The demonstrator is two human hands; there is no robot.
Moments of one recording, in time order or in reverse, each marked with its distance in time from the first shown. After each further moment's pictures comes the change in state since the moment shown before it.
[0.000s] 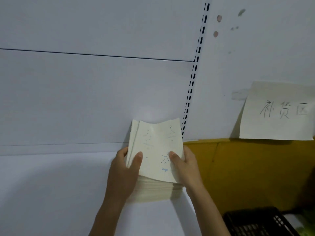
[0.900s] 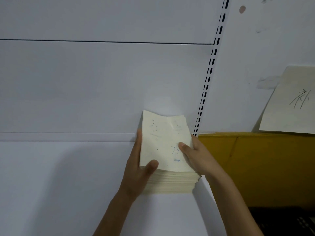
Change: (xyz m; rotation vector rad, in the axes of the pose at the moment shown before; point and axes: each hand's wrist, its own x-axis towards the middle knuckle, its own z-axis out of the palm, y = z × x) left_hand -0.001 -0.019 0.004 -0.174 -0.224 0.183; right_hand 0.034 0.011 -0.014 -0.160 -0.375 0.002
